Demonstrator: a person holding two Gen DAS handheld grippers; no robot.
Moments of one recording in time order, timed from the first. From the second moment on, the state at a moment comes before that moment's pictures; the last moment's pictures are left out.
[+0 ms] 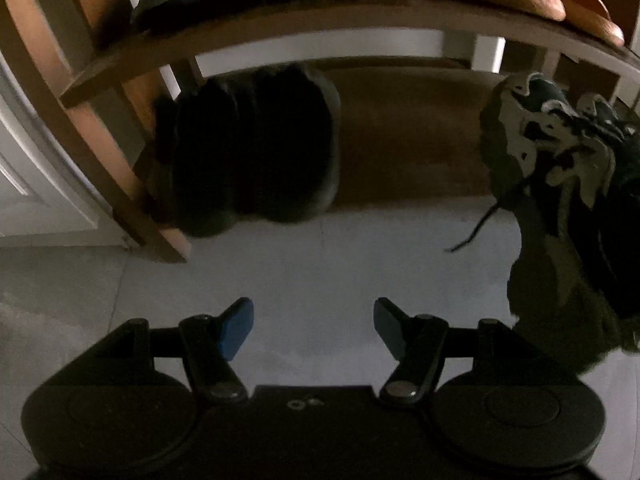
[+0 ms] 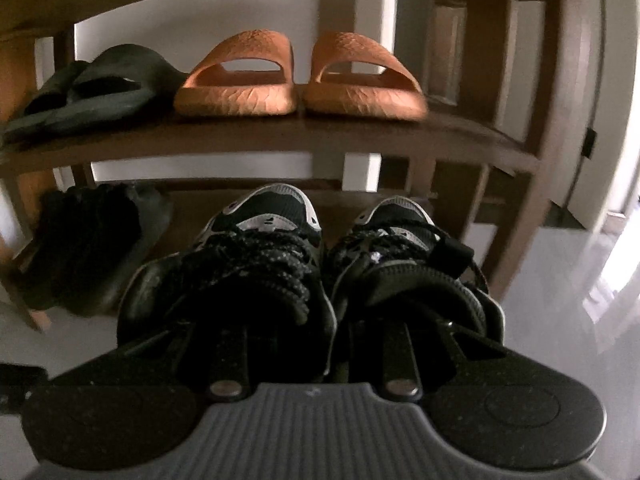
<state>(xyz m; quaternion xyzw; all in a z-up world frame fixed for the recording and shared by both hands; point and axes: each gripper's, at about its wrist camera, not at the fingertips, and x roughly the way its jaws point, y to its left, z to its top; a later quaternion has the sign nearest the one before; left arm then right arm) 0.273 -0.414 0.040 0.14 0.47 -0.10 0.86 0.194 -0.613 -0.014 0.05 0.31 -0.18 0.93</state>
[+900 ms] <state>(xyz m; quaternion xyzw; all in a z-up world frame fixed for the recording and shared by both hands) 0.282 -0.420 0.018 0.18 0.48 -0.09 0.86 0.317 -0.669 -0.035 0.06 0.41 -0.17 0.90</state>
